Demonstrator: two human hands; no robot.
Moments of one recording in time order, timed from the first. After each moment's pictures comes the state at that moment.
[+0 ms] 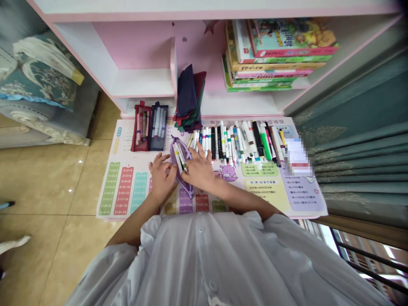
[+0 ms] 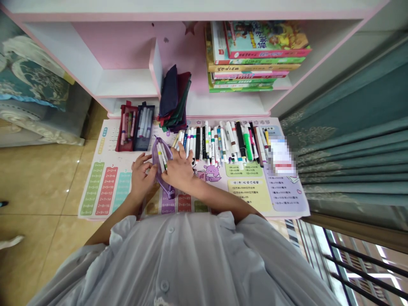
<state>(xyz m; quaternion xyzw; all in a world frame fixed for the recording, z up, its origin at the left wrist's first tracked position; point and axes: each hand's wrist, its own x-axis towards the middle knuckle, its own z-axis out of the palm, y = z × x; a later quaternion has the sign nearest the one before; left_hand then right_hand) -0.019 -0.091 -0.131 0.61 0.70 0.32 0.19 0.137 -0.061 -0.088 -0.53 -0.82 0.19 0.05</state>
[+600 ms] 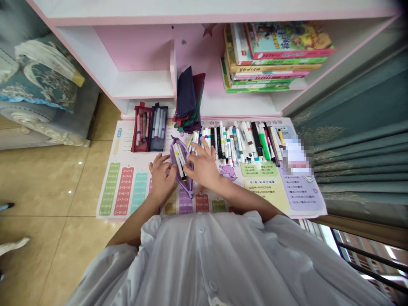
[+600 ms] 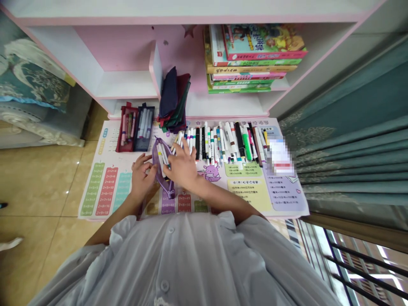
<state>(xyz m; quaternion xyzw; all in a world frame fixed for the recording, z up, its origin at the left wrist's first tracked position) -0.019 -0.090 -0.129 0.61 0.70 0.32 0.19 0.148 -0.057 -0.086 -0.54 -0.81 0.15 0.15</state>
